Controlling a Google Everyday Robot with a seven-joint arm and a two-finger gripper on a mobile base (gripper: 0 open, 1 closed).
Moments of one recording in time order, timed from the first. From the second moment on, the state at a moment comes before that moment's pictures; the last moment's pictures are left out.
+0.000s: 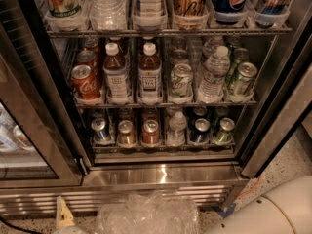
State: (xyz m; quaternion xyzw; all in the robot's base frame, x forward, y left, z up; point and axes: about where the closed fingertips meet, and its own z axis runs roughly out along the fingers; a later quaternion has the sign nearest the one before) arm 0.278 0.273 0.752 -0.25 0.68 0.48 0.49
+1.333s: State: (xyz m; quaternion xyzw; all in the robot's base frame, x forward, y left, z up) arm 0.420 0.181 0.815 -0.12 0.71 0.40 0.57
